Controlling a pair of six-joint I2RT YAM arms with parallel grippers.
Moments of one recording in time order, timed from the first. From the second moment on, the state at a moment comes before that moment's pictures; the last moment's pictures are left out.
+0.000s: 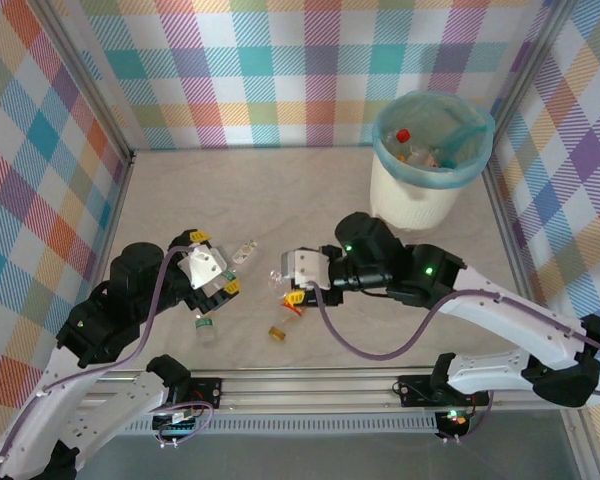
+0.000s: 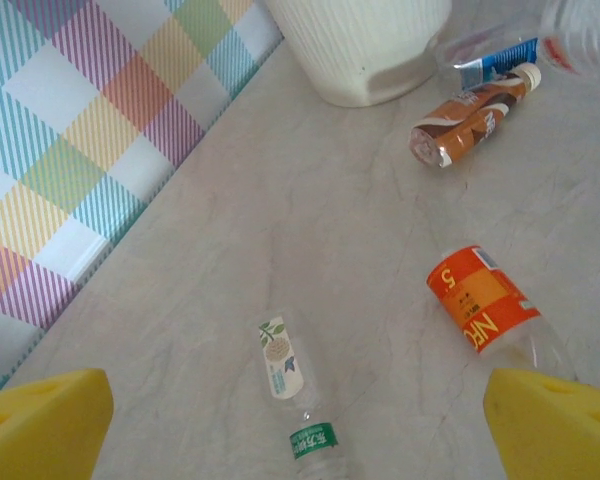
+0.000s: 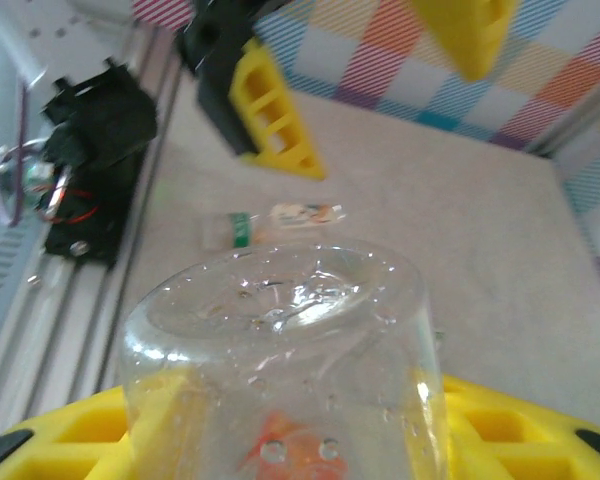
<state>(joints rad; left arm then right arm) -0.59 0.66 1.02 -0.83 0.06 0.51 1.08 1.18 1.34 -0.69 -0.23 -0.55</state>
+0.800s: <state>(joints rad) -0.59 0.92 1.15 -0.64 0.23 0.28 0.64 1.15 1.53 -0.26 0.12 -0.61</state>
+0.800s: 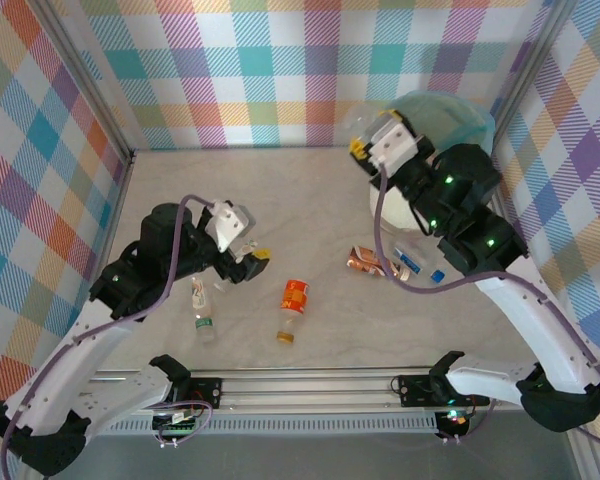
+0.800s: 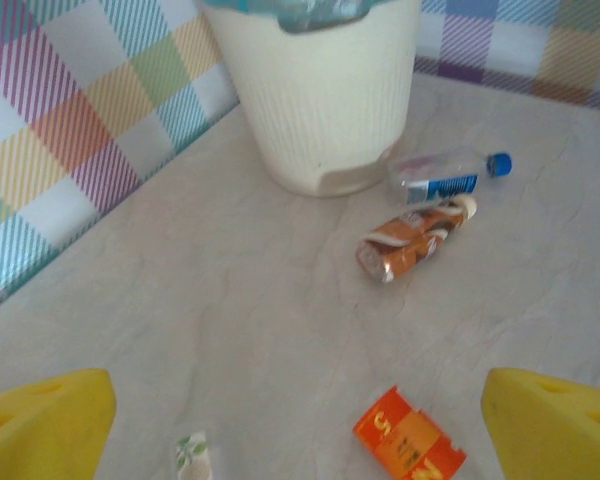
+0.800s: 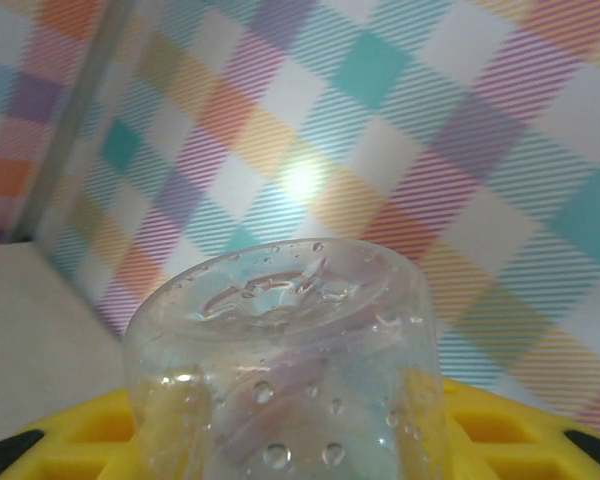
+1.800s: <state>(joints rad) -0.59 1.16 1.26 -0.52 0.31 0.23 0.26 1.41 1.23 0.08 0.29 -0.34</state>
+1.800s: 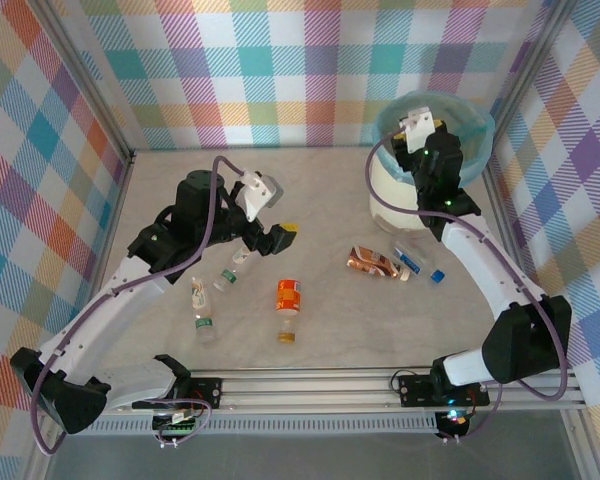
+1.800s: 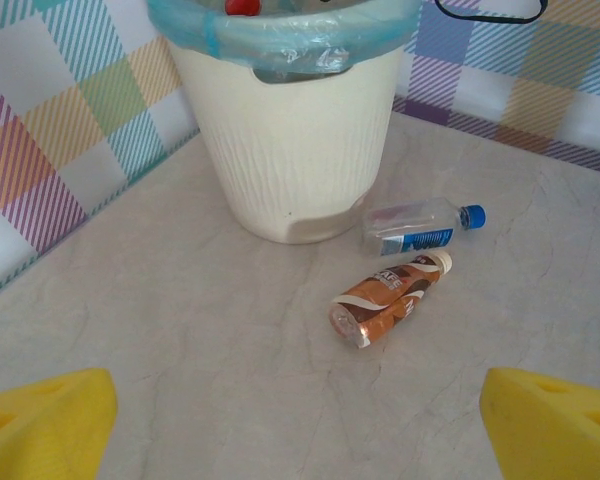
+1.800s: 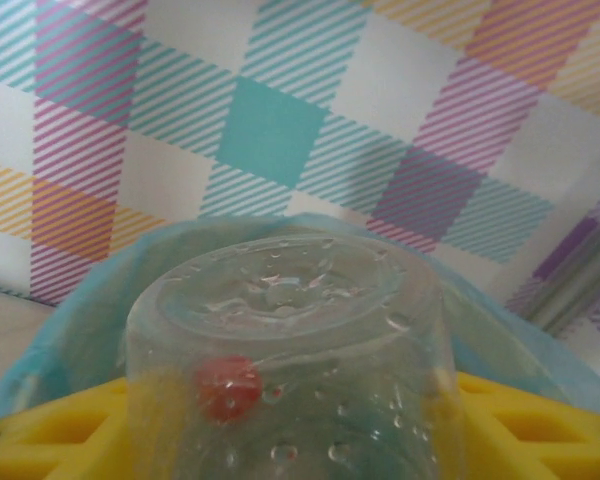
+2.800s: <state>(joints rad) -0.59 1.27 1.29 -0.50 0.32 0.22 0.19 1.46 1.54 -0.28 0.30 -0.03</state>
